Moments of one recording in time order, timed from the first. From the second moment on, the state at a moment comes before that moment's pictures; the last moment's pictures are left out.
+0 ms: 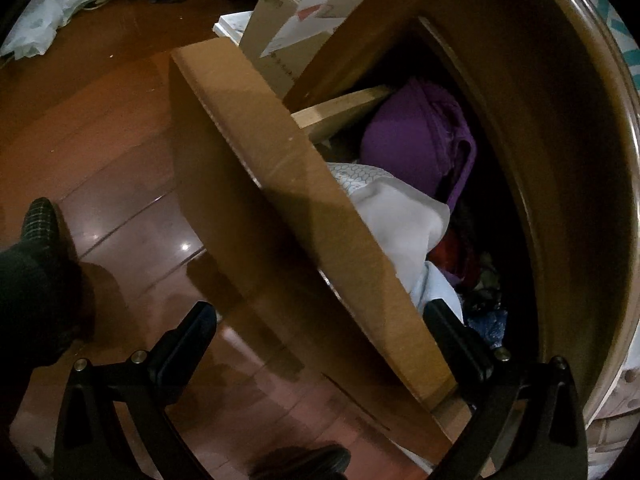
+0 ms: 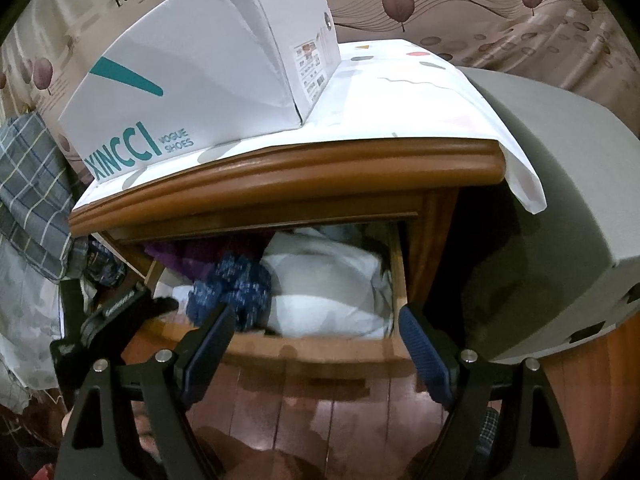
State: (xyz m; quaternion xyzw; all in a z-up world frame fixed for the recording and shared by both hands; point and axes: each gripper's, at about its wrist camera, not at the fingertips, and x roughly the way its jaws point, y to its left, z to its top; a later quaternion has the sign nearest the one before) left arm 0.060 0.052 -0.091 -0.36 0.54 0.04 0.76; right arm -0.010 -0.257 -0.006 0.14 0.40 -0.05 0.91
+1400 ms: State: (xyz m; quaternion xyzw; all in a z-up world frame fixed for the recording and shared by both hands) left arm 0.001 0.040 -0.059 -0.11 0.49 0.08 0.86; right arm 0.004 -0.230 -0.021 0.10 0.45 0.01 0.89
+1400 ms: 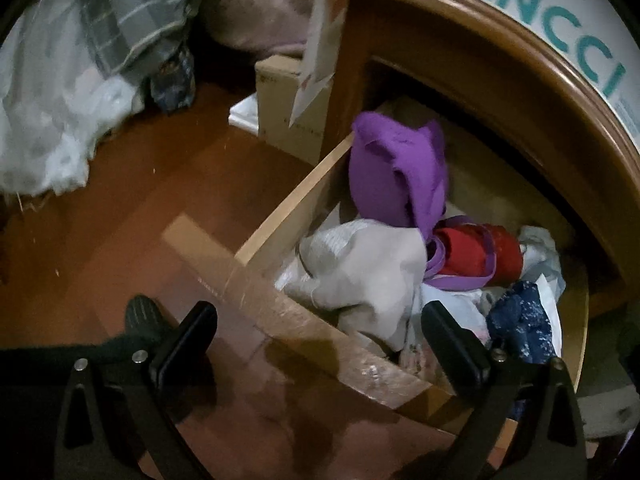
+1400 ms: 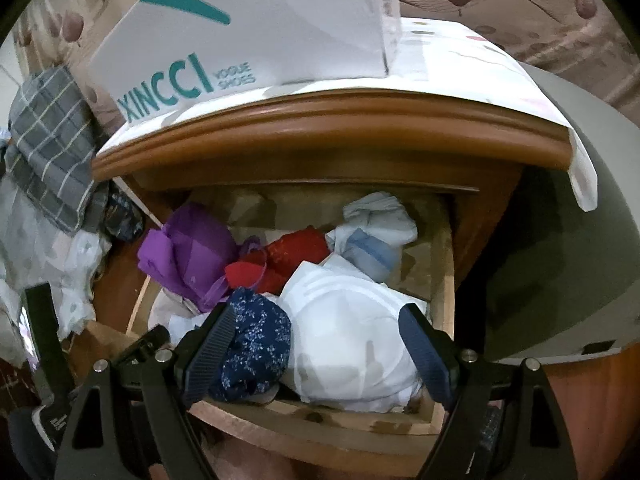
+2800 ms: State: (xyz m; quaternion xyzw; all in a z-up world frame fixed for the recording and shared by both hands) left arm 0.065 0.079 0.000 -0.03 0.53 -0.07 0.85; right arm 0.055 -0.157 -0.095 0.05 0.58 0.06 0.81
